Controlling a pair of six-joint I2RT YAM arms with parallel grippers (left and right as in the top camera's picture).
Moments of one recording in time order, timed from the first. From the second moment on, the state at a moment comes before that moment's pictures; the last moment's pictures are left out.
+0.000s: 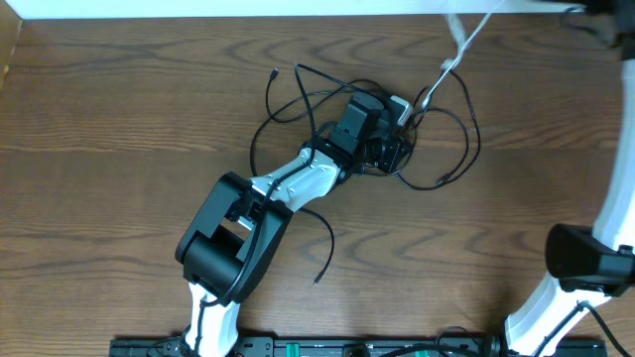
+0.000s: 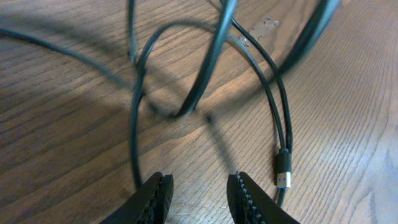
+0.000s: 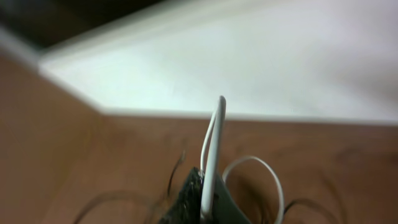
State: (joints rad) left arm -0.62 2.04 1.25 0.07 0.39 -0.19; right arm -0.11 1.95 2.52 -1.05 -0.64 0.25
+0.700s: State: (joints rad) left arm -0.62 2.03 1.25 0.02 0.36 -0.20; right arm -0.01 1.95 2.53 -1.08 -0.70 0.42
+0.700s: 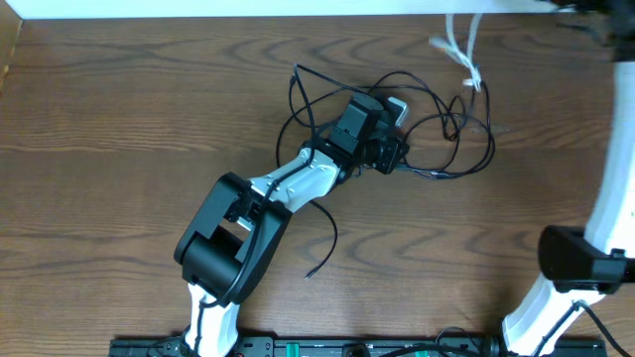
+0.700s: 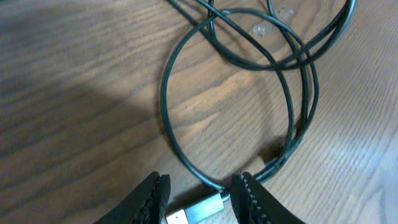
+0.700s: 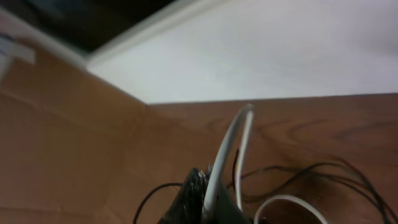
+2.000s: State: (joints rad) left arm -0.44 1.62 1.25 -0.42 0.36 -0.20; right arm -0.56 2.30 2.48 -0.91 0.02 0.19
